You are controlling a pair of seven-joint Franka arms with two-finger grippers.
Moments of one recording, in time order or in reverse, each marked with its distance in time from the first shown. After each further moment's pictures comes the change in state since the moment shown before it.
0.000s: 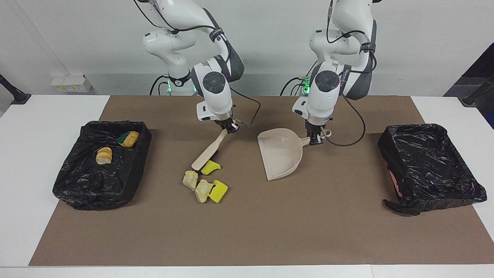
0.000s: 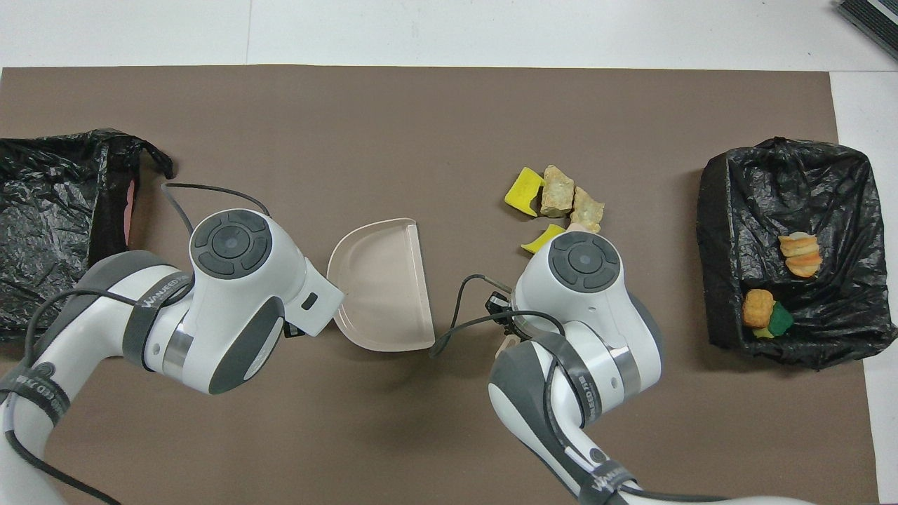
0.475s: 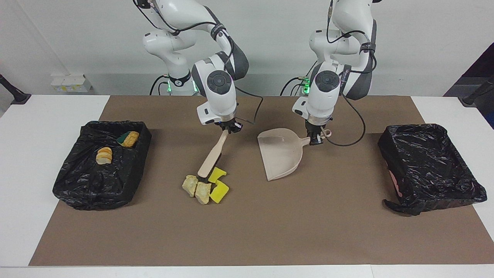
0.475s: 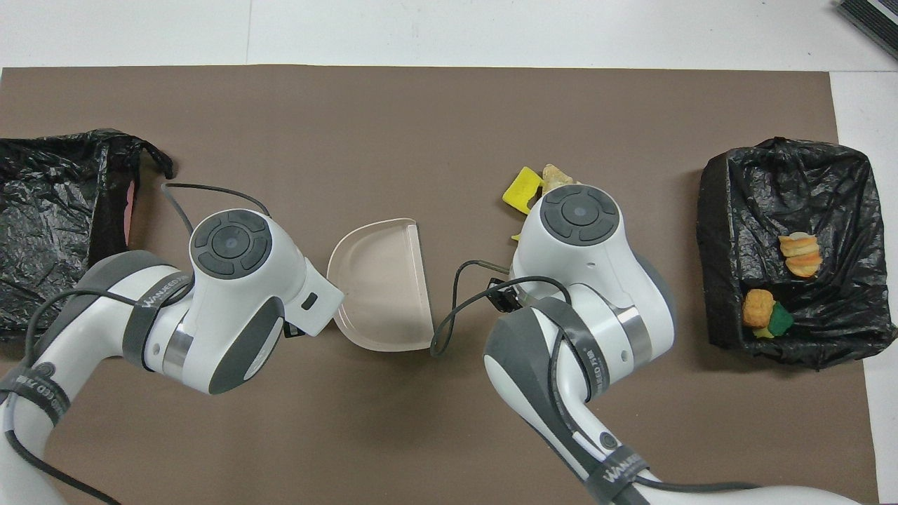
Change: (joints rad) left arm 0.000 0.000 0.000 0.000 0.000 0.001 0.000; right arm -0.020 0.011 -0.004 0.169 -0.055 -0.231 -0.168
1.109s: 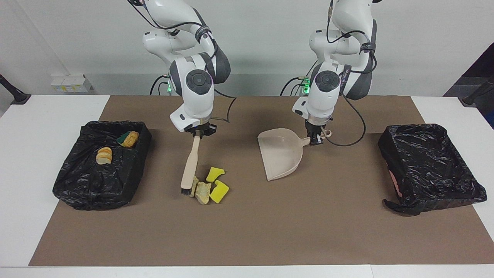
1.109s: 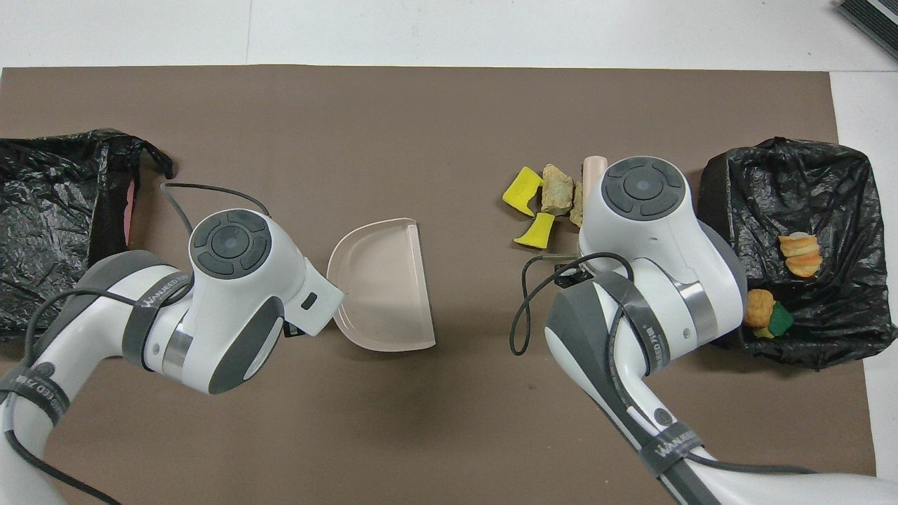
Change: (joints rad) left arm 0.000 0.000 0.001 0.000 0.000 0.002 0.000; right arm -0.114 -0.015 -0.002 -0.003 -0.196 -0.023 -0.387
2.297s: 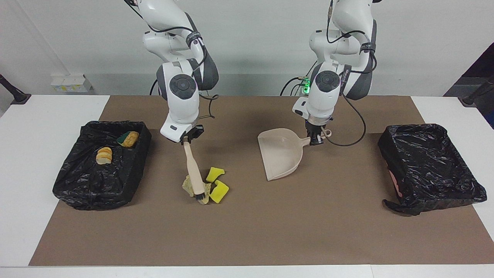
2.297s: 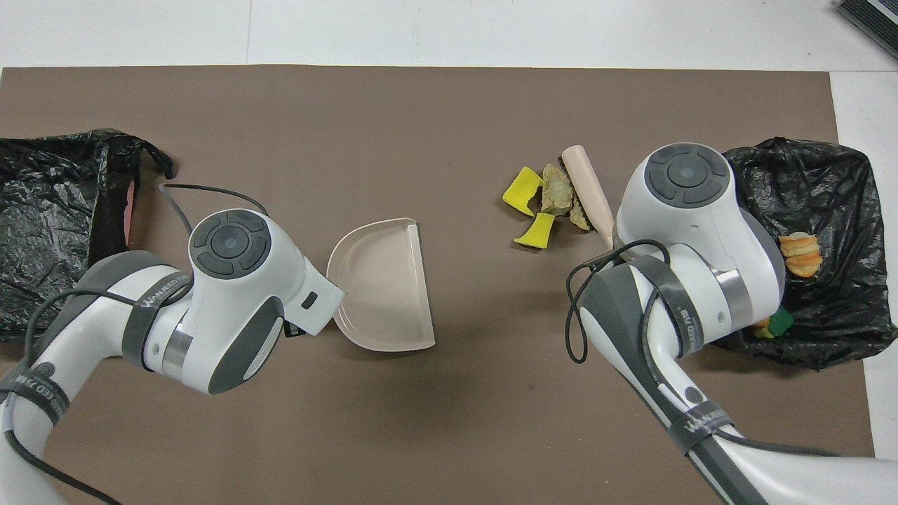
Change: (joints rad) left arm 0.000 0.000 0.000 -0.001 -0.001 0.000 -0.021; right arm -0.077 0.004 -0.004 0.003 -0.103 0.060 -0.422
